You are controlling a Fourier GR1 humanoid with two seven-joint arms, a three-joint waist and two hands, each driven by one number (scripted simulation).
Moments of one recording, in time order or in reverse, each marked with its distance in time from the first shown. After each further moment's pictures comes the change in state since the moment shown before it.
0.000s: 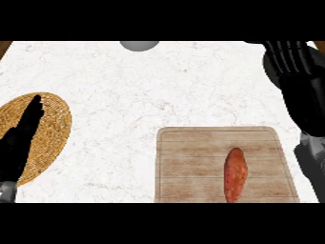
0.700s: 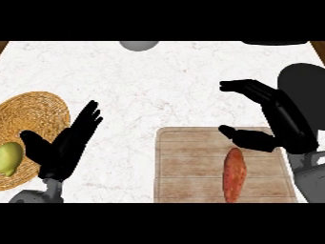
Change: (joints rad) left arm -0.049 -0.225 -0.093 0.015 0.241 -0.159 0.059; right arm 0.068 -0.151 0.241 0.043 0.542 -0.111 0.043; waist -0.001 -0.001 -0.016
